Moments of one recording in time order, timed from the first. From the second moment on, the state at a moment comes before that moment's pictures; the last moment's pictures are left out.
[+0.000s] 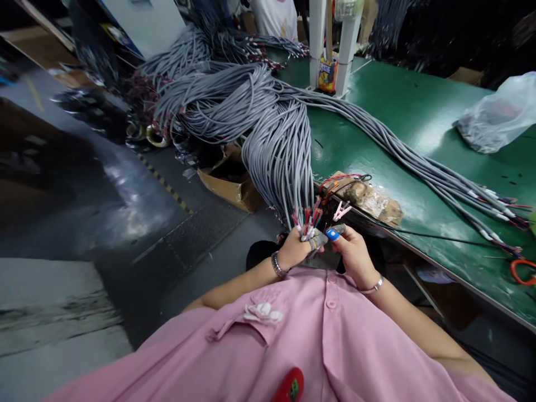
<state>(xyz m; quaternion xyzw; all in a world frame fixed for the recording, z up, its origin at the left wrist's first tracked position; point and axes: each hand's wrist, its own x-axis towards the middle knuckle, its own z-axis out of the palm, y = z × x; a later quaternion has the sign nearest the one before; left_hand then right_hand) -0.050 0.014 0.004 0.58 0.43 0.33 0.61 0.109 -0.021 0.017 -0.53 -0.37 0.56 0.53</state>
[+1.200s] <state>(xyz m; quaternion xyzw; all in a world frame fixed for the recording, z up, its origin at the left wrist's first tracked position) -0.044 0.010 0.016 0.56 0.46 0.34 0.59 0.133 -0.012 0.007 -0.51 -0.38 0.60 0.49</state>
